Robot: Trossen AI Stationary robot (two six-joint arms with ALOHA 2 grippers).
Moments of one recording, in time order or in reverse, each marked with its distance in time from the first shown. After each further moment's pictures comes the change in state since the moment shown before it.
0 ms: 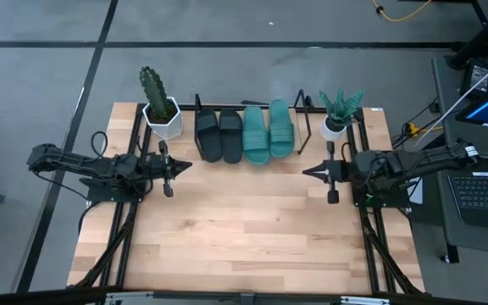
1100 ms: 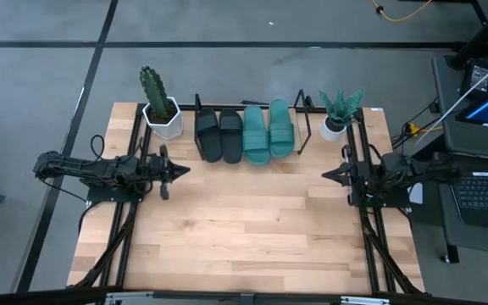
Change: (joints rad) left arm 0.040 -0.185 -0.072 -0.173 0.108 -0.130; right arm -0.018 -0.606 -0.272 -0.081 -0.114 0.043
